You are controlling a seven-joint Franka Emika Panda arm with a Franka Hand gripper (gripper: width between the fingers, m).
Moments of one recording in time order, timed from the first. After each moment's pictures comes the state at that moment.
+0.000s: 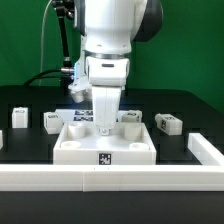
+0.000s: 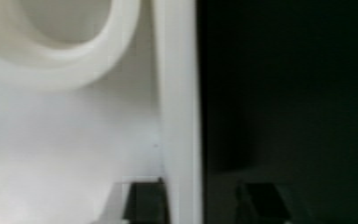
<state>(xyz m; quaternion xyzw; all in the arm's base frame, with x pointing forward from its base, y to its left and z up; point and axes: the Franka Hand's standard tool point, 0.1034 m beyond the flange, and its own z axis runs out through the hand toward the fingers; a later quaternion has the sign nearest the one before) 0.430 -0.009 0.007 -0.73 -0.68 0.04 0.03</state>
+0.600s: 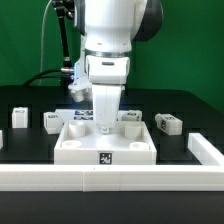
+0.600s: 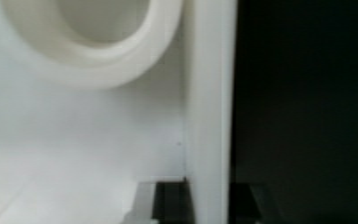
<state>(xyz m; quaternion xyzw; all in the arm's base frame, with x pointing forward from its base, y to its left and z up) 0.434 -0.009 0.009 -0.73 -0.68 0.03 0.03</state>
